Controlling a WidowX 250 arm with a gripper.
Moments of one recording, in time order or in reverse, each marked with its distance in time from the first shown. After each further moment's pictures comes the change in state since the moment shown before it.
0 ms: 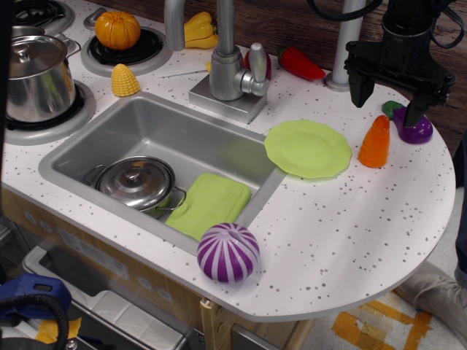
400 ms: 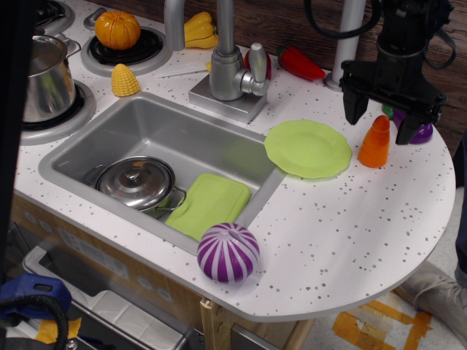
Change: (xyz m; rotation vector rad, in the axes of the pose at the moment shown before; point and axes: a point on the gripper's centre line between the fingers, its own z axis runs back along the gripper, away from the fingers) arm -0.012 -0.002 -0.020 -0.012 0.041 -0.004
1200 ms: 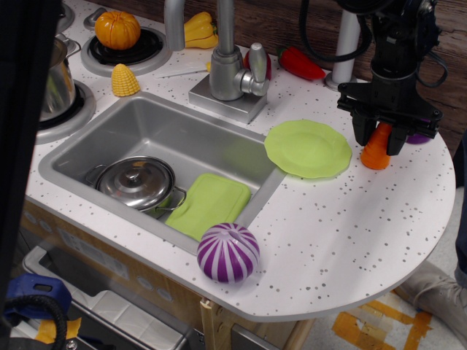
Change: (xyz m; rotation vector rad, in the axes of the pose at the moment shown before) arm 0.000 -0.003 -0.014 -0.036 0.011 0.064
